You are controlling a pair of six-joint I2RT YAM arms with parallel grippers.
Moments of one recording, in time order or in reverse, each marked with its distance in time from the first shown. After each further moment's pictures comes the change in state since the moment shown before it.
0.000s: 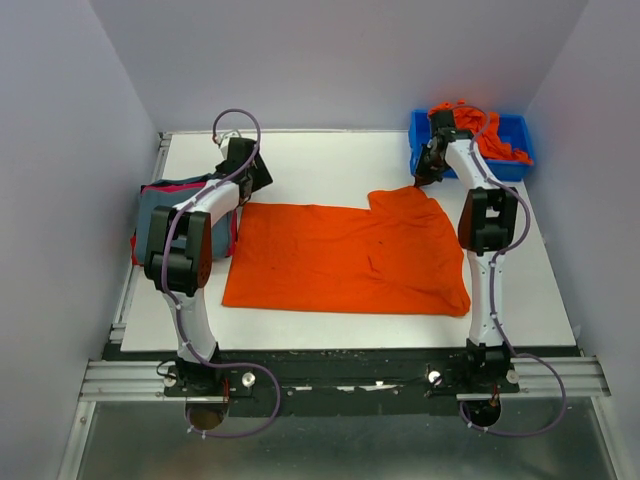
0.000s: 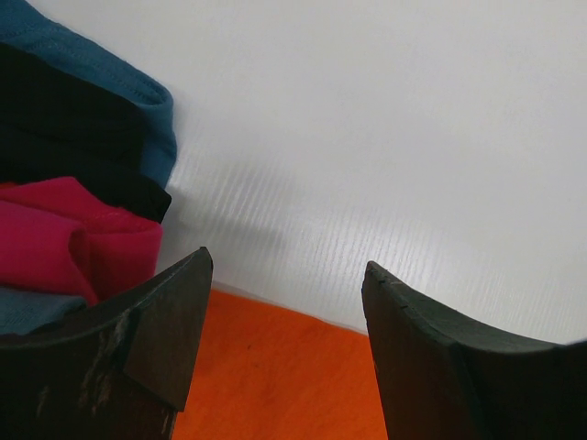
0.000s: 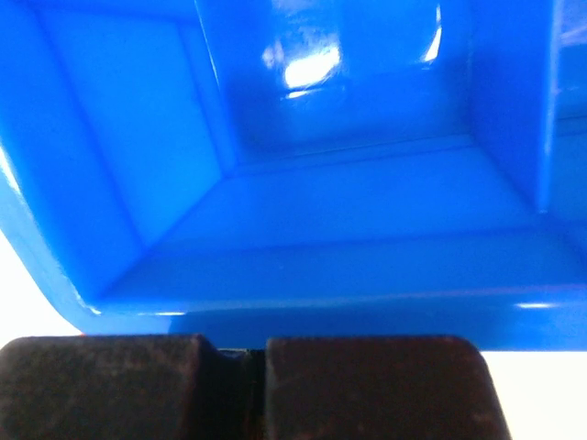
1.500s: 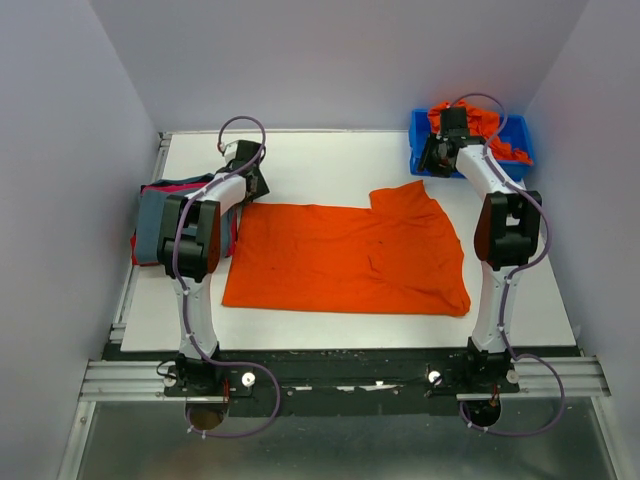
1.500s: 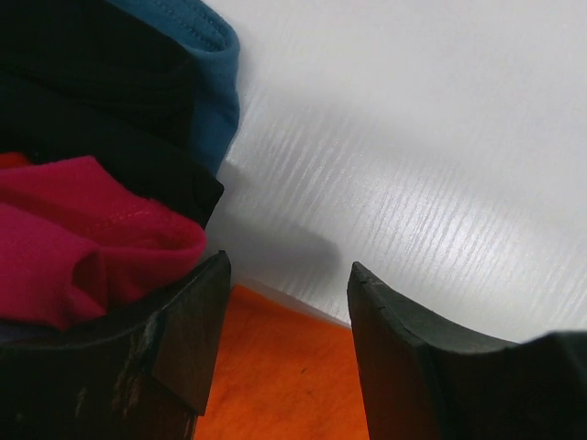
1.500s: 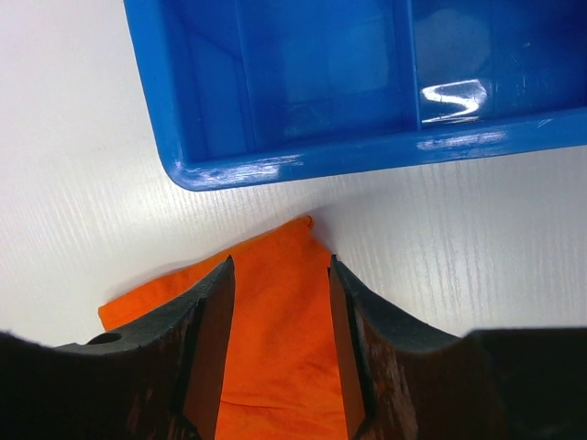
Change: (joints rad) left arm 0.002 0.156 0.137 -0.198 -0.101 -0.015; right arm 0.000 -0.307 -0.391 0.323 0.087 -0.056
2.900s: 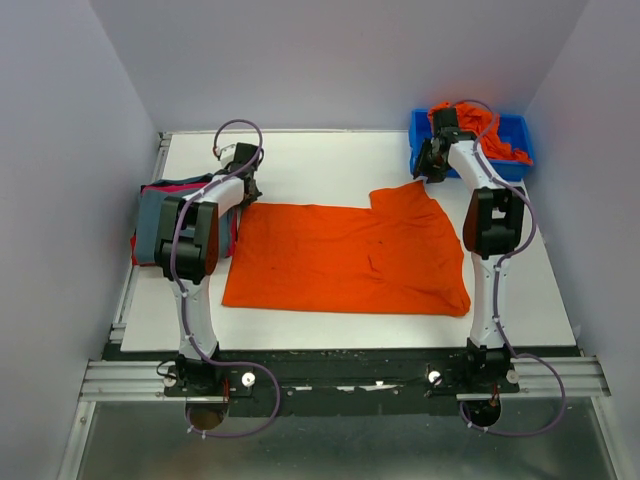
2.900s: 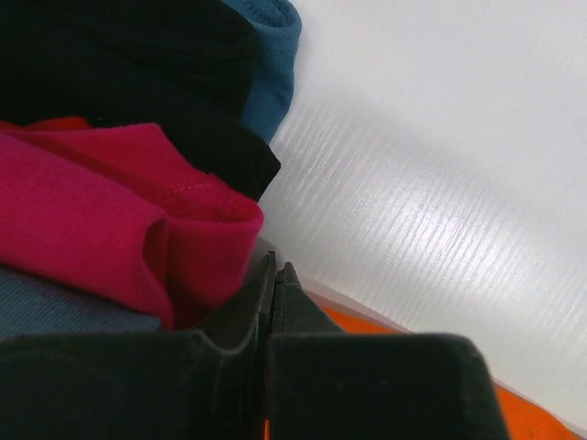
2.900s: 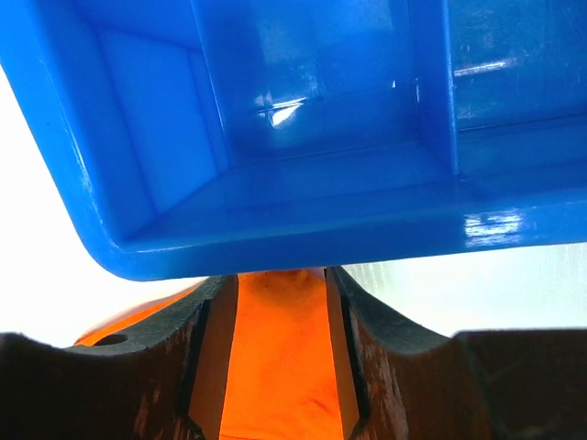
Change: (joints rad) left arm 0.006 -0.019 -0.033 -0.034 -0.049 -0.036; right arm 0.000 0.205 0.250 -0.188 -0.002 0.037
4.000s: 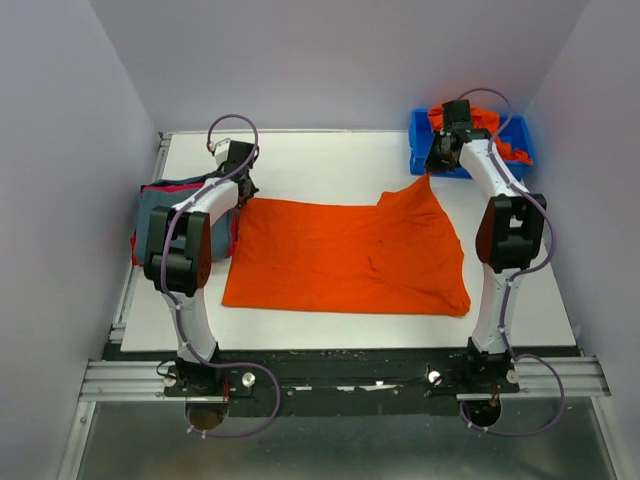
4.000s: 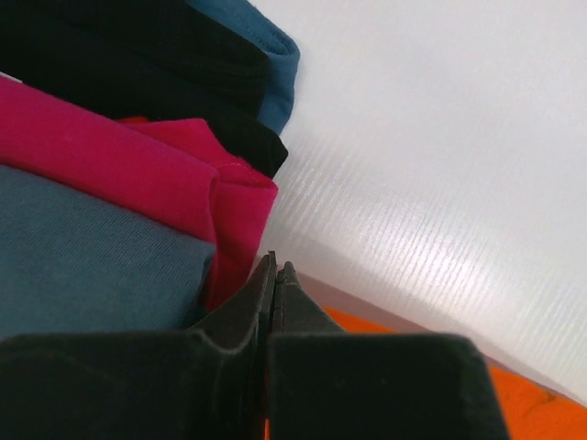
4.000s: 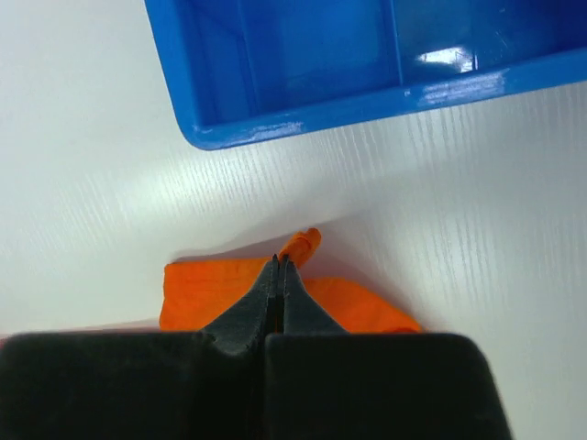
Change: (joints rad) left arm 0.000 -0.125 -0.083 0.045 -0.003 0.018; right arm 0.002 -0.219 -0.177 0.060 0.014 0.006
